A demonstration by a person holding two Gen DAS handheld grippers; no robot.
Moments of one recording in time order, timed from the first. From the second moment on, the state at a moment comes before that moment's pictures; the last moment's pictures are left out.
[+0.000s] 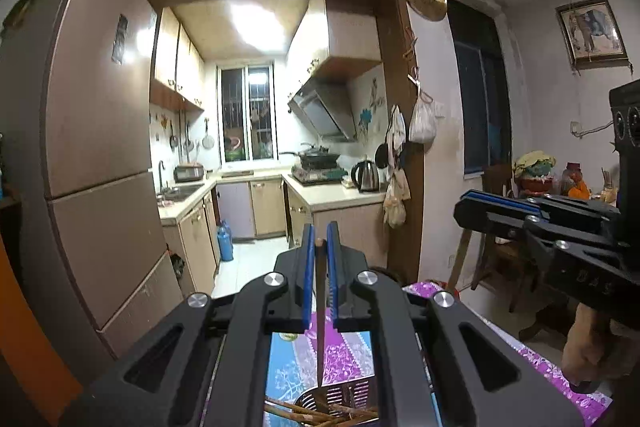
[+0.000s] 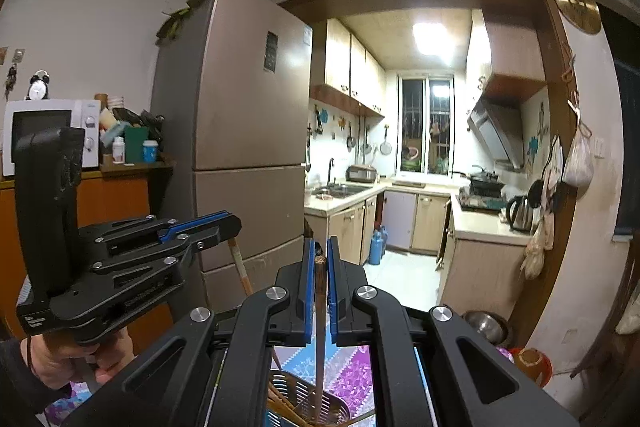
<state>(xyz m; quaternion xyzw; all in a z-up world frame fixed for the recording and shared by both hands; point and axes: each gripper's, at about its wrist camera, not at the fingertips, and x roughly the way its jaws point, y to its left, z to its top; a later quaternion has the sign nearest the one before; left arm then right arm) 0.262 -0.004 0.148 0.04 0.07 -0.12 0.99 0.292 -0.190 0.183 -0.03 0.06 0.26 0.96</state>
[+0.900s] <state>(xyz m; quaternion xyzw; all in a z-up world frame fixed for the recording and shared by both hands) 0.292 0.009 0.118 0.03 0.12 -0.12 0.98 0.335 -0.170 0.140 -0.04 0.10 0.24 0.96</state>
